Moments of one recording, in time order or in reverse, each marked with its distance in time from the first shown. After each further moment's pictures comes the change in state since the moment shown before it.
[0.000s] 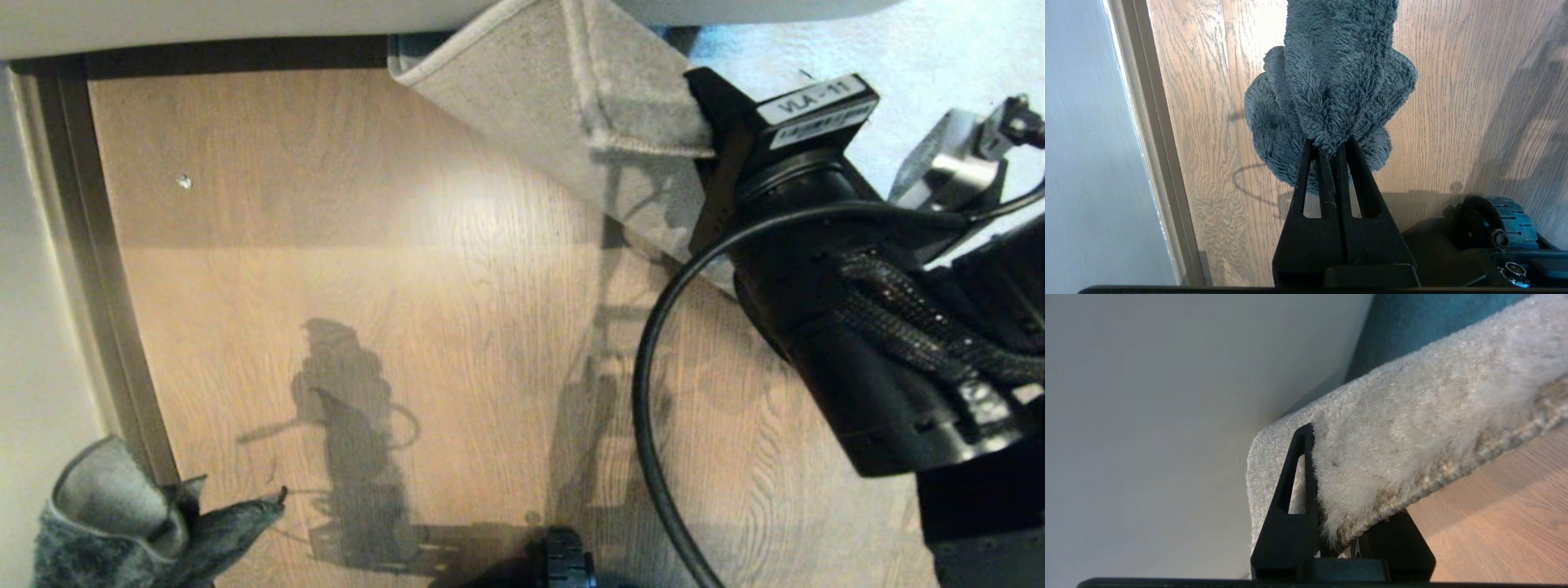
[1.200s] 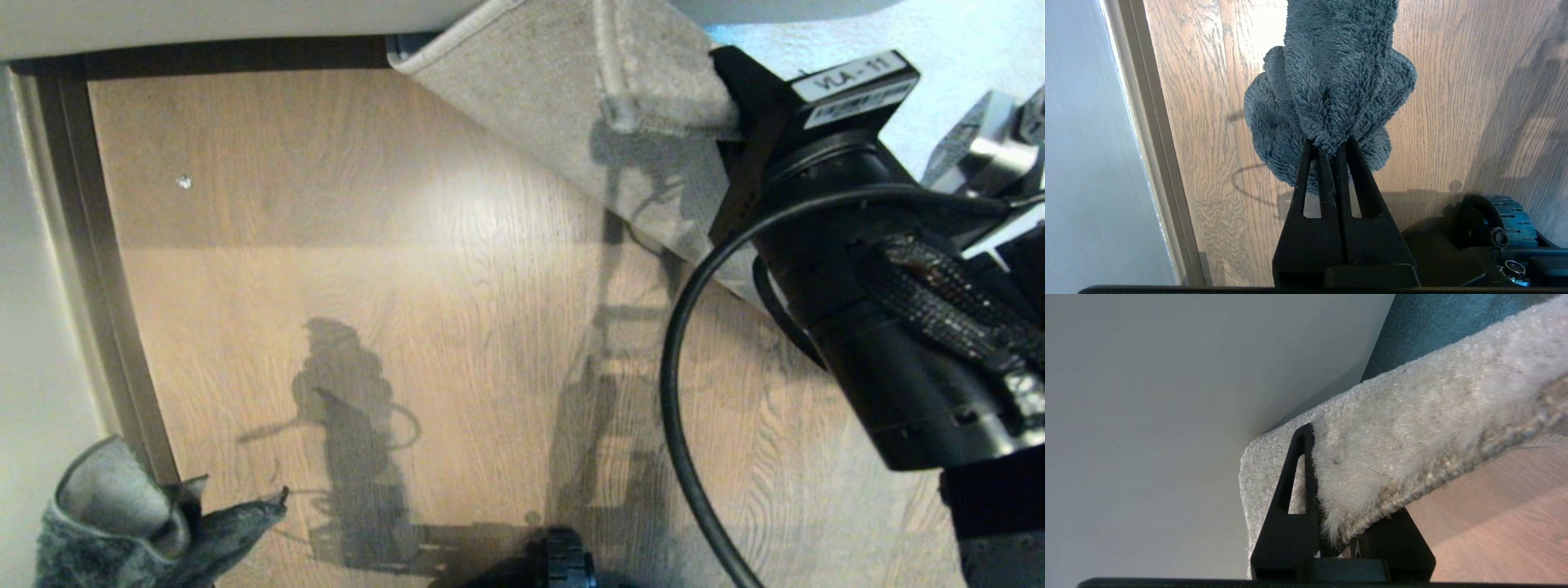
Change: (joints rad) left arm 0.000 0.000 -0.001 0.000 -0.007 0.007; right arm -0.003 -0.023 0.004 -0.002 0.002 -0.033
